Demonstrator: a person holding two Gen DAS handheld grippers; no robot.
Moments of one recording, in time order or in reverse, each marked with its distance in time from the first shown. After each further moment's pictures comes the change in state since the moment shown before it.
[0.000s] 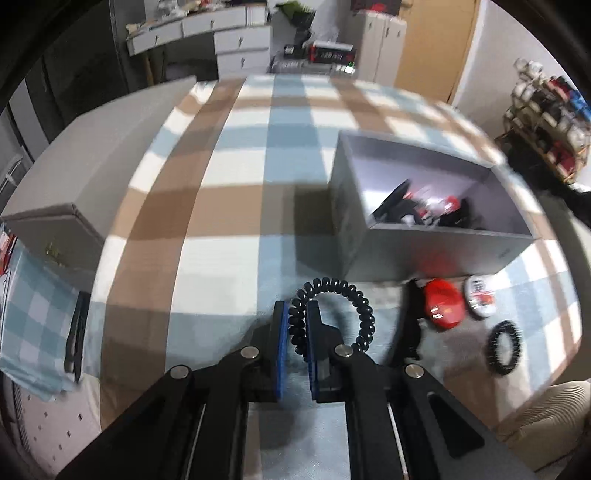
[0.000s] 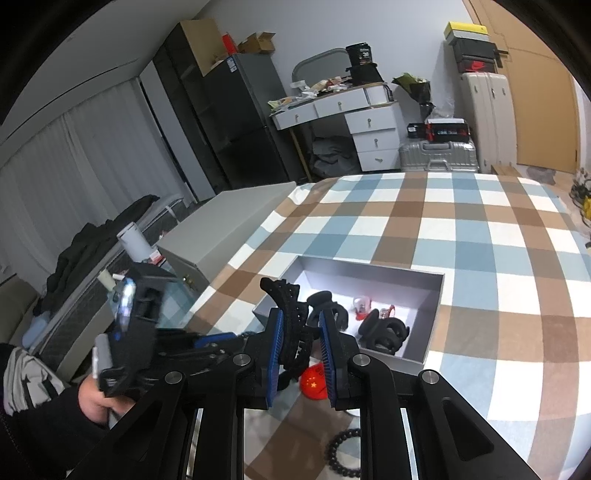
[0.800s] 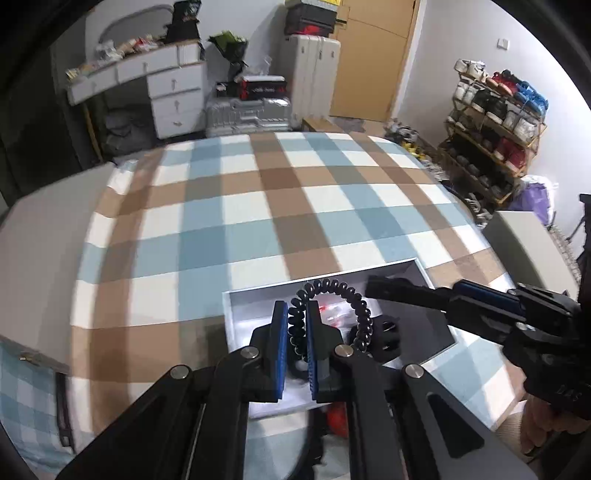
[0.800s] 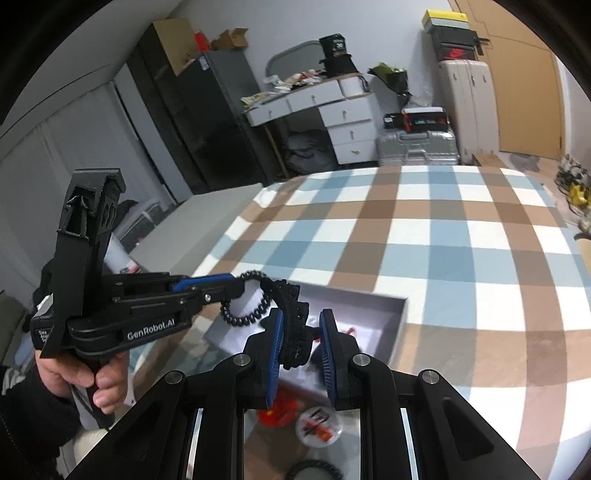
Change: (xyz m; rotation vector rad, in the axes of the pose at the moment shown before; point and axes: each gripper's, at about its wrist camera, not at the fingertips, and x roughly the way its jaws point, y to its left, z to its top) left arm 0.000 -0.057 0.095 0.147 -0.062 -0.198; right arm 0.024 -0.041 0.029 0.045 0.035 -0.072
